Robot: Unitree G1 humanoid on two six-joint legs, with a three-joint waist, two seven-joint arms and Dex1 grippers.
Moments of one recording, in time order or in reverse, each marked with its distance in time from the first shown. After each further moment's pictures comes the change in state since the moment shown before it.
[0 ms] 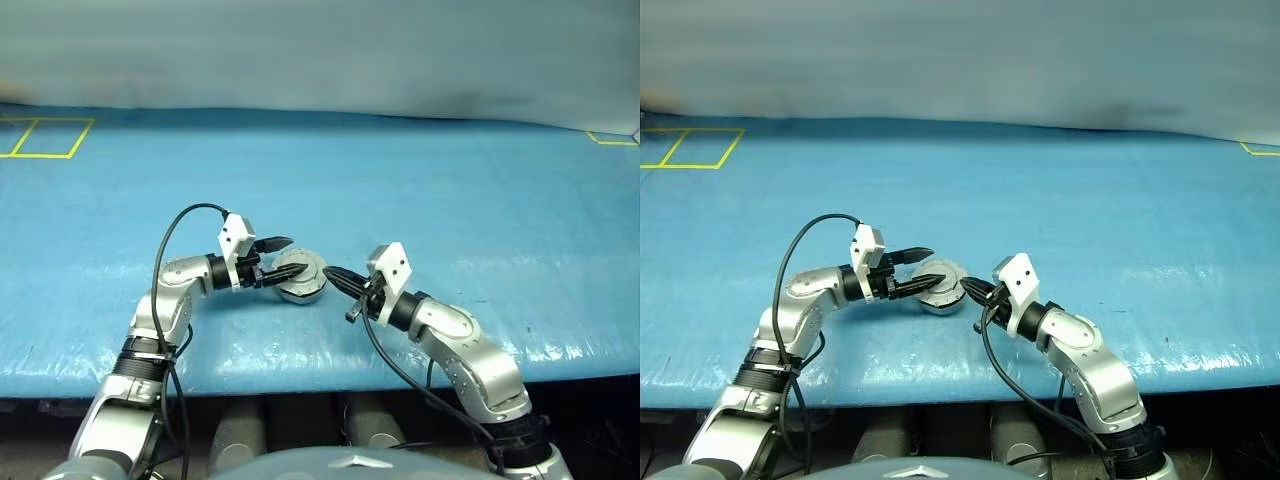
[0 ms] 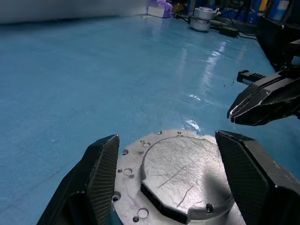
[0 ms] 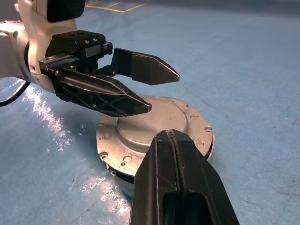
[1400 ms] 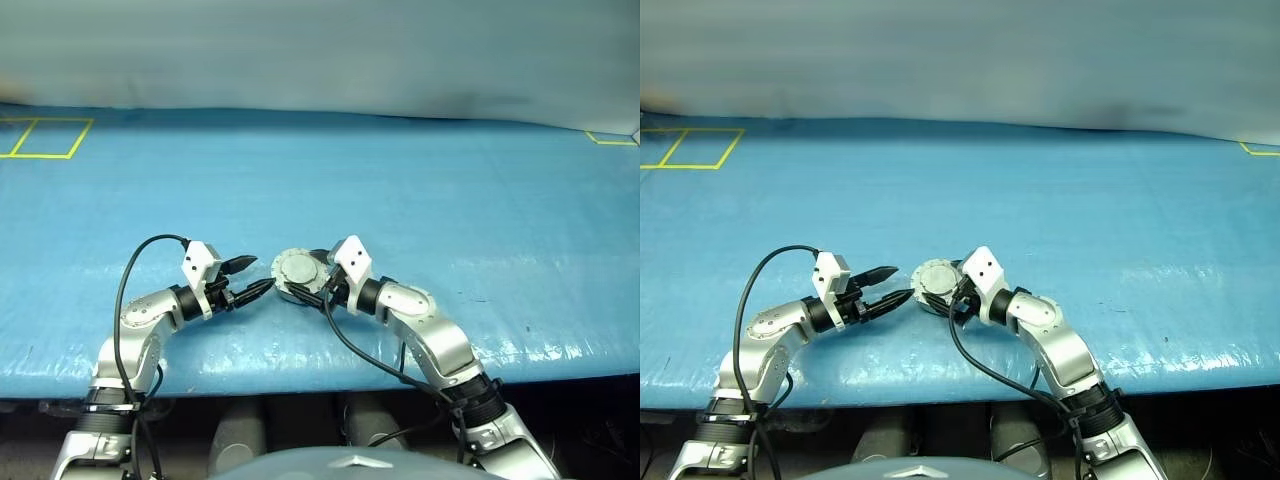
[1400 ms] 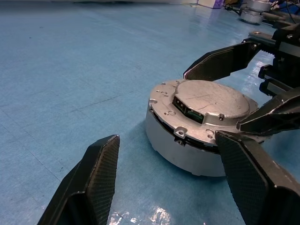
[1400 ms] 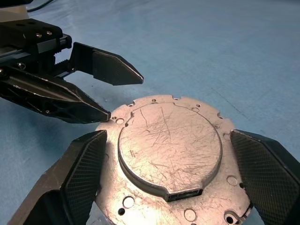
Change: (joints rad) left arm 0.247 0.056 0.085 -0.173 -0.017 0.002 0.114; right arm -0.157 0.071 0.133 0.241 -0.151 -0.086 0.049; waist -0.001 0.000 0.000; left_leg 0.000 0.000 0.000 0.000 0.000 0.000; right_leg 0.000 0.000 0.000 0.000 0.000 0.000
